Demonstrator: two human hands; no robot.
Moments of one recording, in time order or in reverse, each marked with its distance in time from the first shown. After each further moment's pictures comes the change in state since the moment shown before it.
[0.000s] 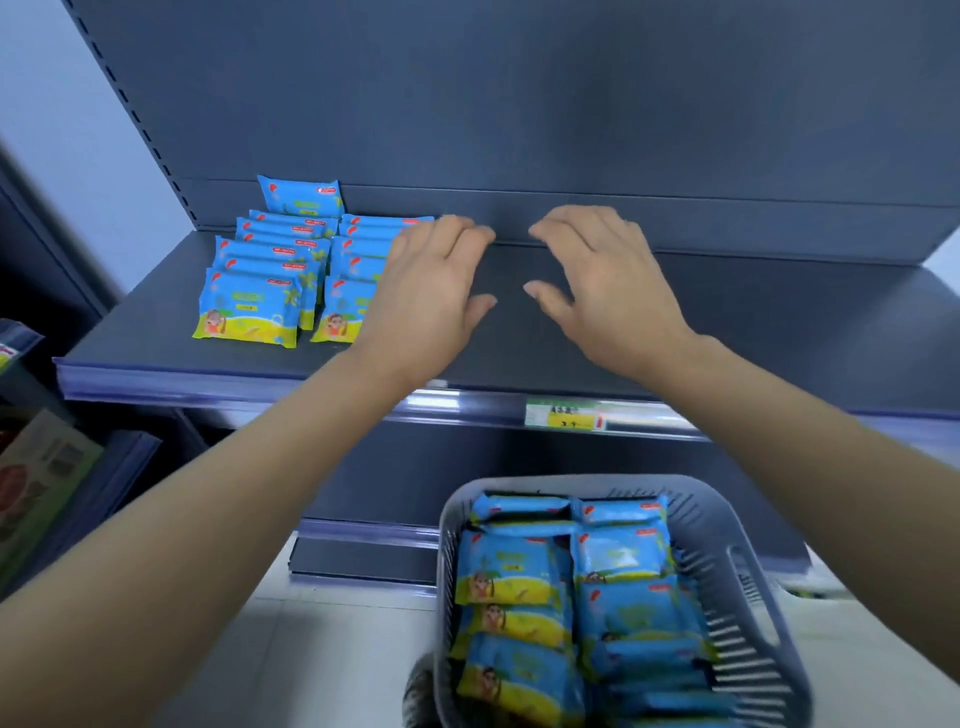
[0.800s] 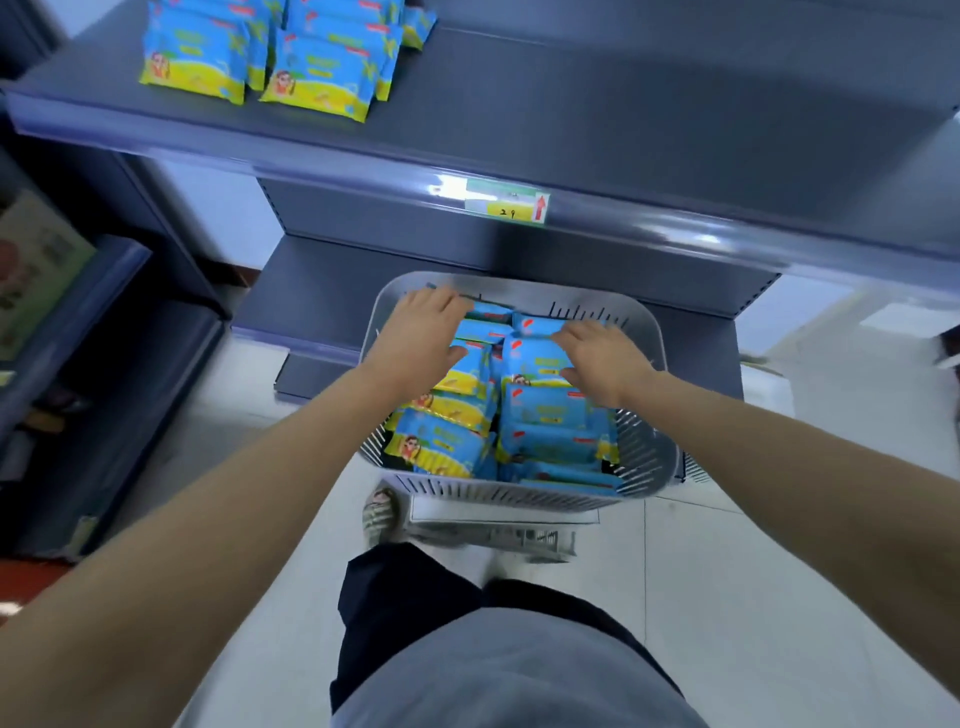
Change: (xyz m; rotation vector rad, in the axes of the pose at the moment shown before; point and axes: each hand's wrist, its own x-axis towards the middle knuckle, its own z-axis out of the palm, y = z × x) left_hand -0.192 0.122 0.112 -0.016 -0.536 -0.189; right_hand -0.261 0.066 0.108 -0.102 -0.833 -0.078
